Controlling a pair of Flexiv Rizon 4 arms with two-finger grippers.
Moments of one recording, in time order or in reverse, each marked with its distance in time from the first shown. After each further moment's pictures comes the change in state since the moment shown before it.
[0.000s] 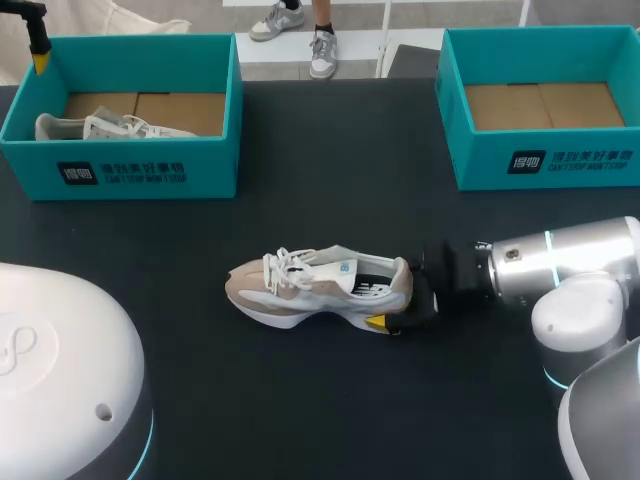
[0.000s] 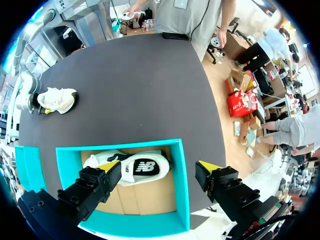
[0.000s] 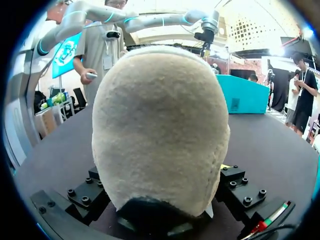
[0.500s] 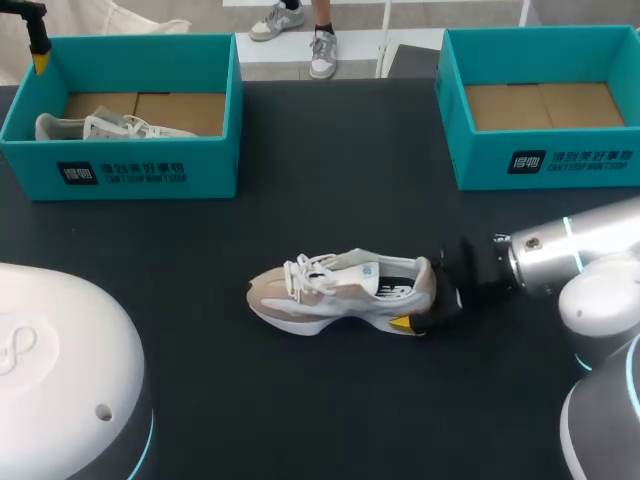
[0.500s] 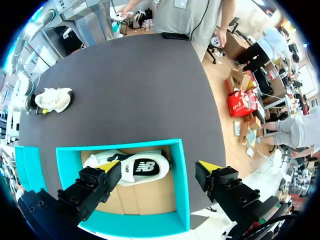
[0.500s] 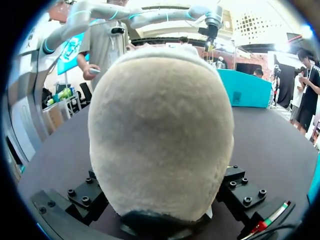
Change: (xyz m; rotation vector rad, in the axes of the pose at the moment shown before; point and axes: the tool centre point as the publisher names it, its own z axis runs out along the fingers) left arm 0.000 0.000 0.000 0.000 0.000 0.000; right arm 0.003 -0.014 -0.035 0.070 0.063 -0.003
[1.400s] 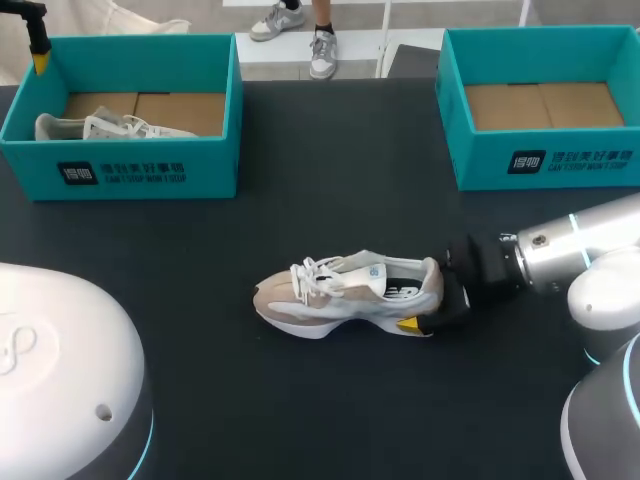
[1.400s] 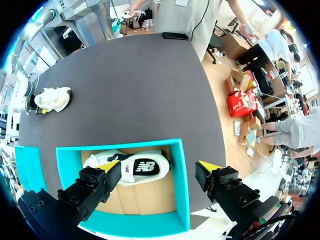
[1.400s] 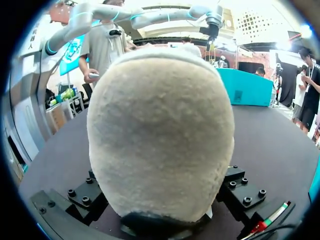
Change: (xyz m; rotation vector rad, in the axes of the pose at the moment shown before) left arm 0.000 0.000 0.000 0.000 0.000 0.000; right arm 0.002 -0.004 -0.006 -0.001 0.023 0.005
